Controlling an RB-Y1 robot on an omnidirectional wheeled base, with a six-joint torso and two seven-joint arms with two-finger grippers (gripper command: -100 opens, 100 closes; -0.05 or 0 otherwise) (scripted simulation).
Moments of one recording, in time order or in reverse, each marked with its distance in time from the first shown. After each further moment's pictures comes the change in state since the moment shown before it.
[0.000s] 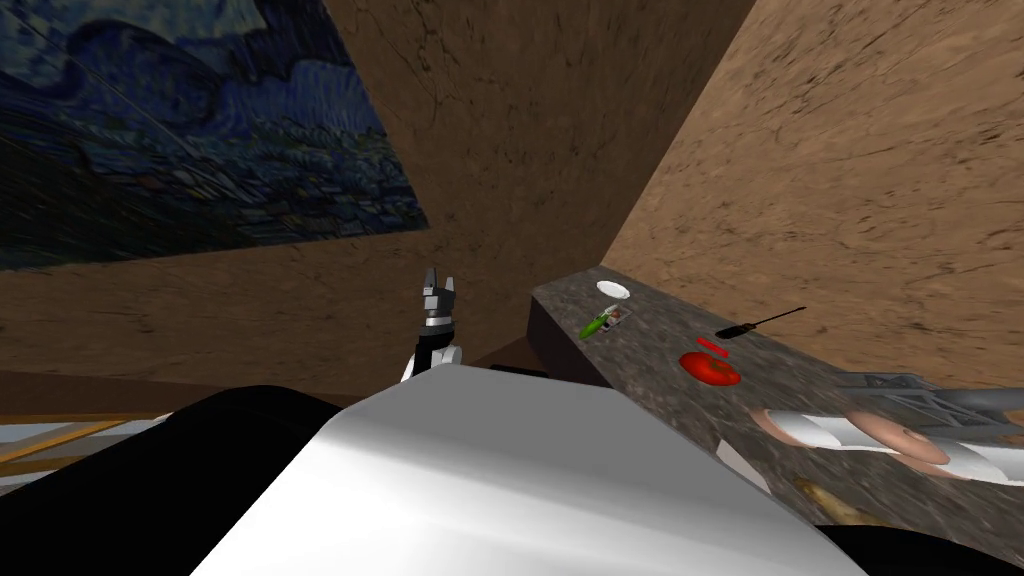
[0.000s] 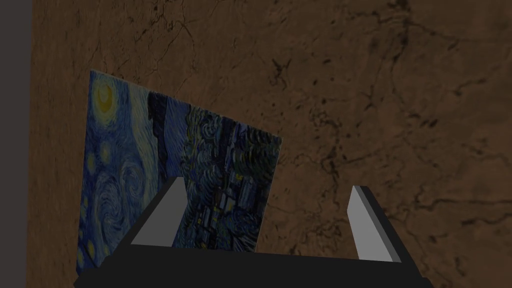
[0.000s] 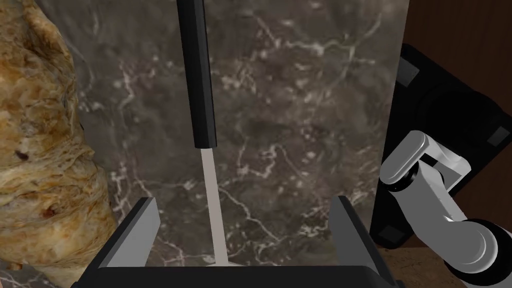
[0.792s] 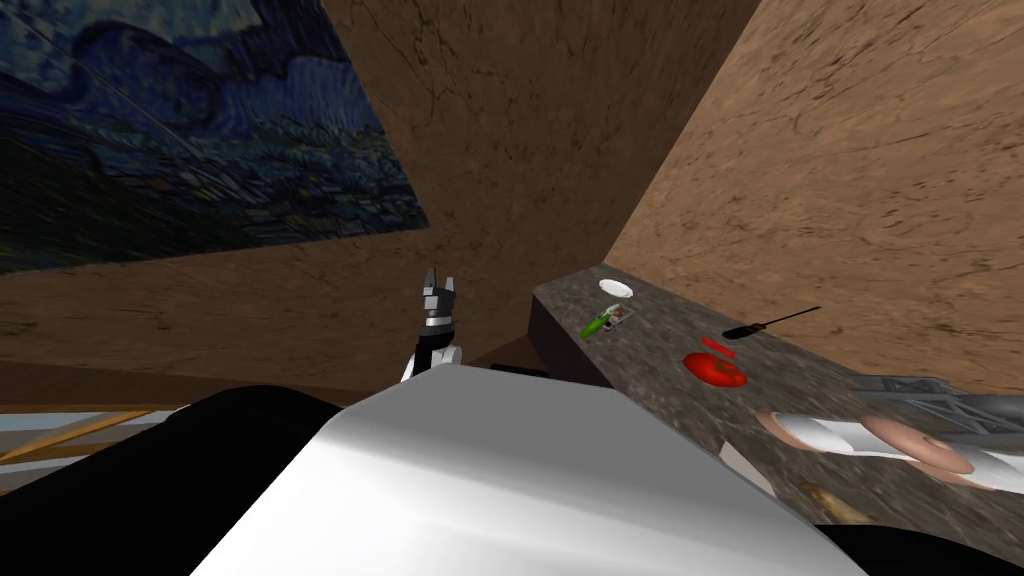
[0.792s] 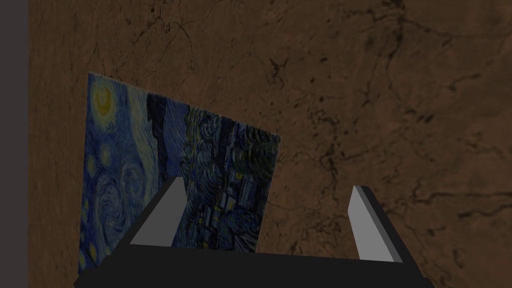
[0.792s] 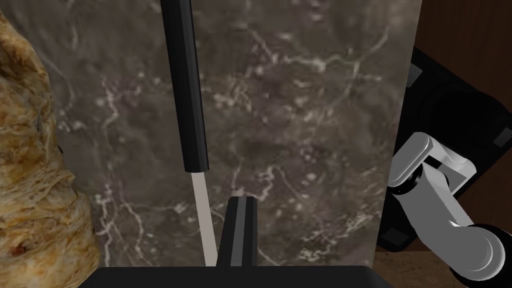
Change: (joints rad) left arm 0.000 0.000 0.000 0.000 0.000 0.000 0.000; right arm -0.012 0.057 0.000 0.017 0.024 0.026 0.005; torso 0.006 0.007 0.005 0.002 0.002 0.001
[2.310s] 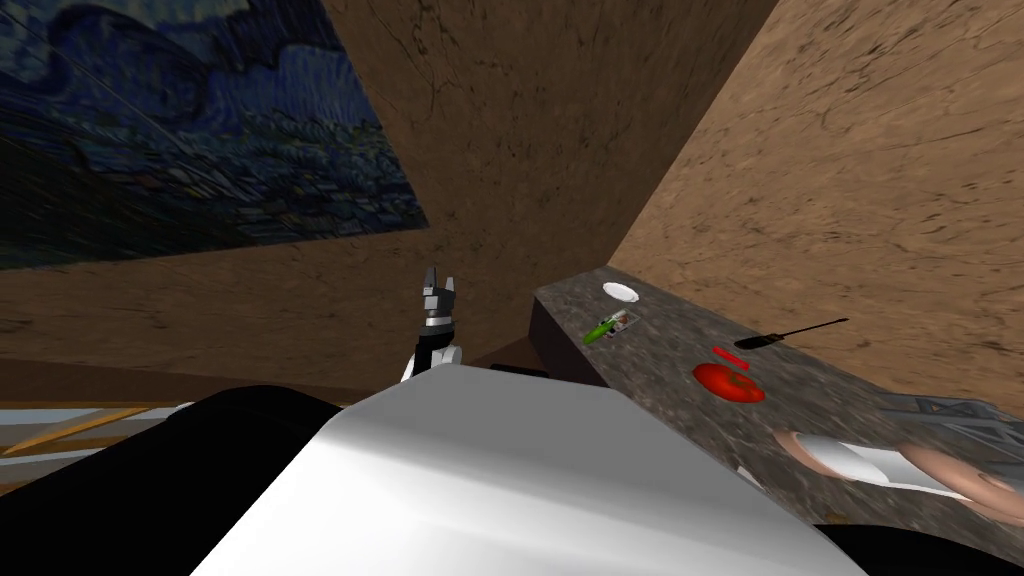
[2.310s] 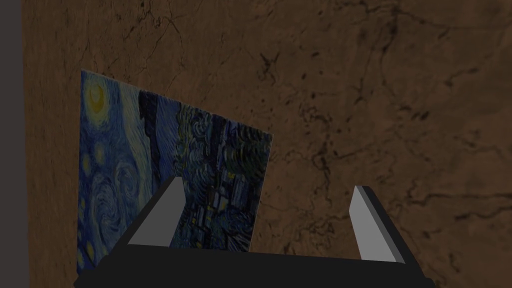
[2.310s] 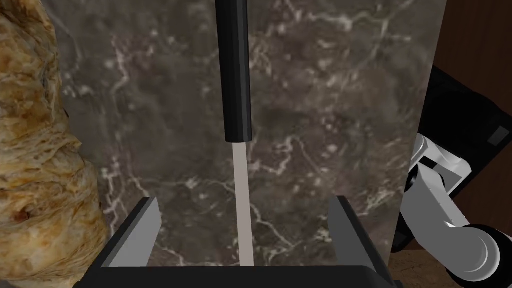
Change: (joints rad) left arm 0.000 0.000 0.000 0.000 0.000 0.000 0.000; right arm -0.004 0.027 0.011 0.011 0.018 -0.003 -0.009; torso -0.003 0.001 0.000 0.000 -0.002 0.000
